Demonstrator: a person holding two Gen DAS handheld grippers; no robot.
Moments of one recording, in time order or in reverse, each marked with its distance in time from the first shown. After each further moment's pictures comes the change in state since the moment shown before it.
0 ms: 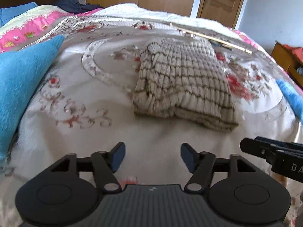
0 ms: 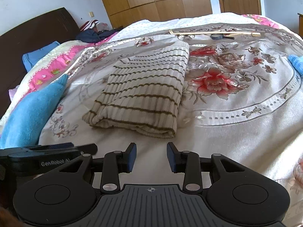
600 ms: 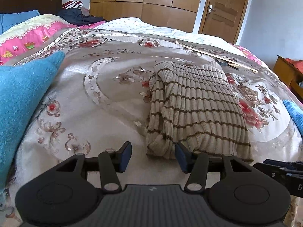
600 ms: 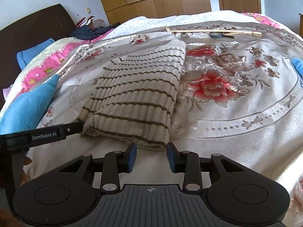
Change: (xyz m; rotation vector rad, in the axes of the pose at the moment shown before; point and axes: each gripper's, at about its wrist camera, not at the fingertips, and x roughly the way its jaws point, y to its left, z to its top) left arm 0.023 0.023 0.038 -0.023 -0.108 -0.018; right arm 0.024 -0.013 0.022 -0.003 0.025 -0.017
